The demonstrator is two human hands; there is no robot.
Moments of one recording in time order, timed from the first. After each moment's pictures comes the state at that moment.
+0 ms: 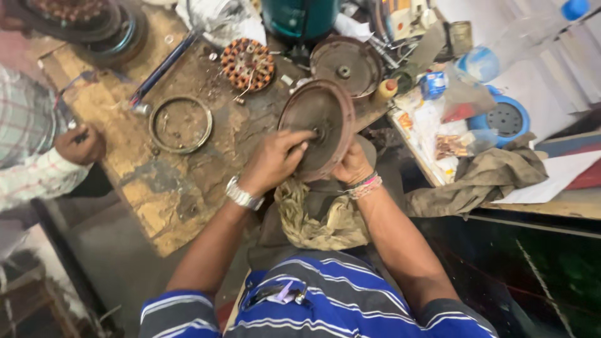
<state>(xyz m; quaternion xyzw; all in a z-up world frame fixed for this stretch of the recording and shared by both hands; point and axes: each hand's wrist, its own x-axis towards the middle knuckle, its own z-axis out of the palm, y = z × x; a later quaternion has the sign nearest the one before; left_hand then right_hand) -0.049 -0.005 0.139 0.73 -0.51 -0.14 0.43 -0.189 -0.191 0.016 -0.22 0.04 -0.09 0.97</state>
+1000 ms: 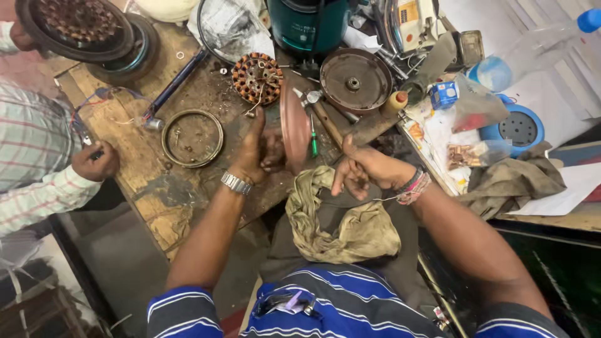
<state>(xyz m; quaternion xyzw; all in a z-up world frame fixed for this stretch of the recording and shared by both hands) 0.032 -0.004 0.077 0.38 -0.07 -0.61 0.69 -0.183 -0.228 0.132 -0.60 0.13 0.32 0.72</state>
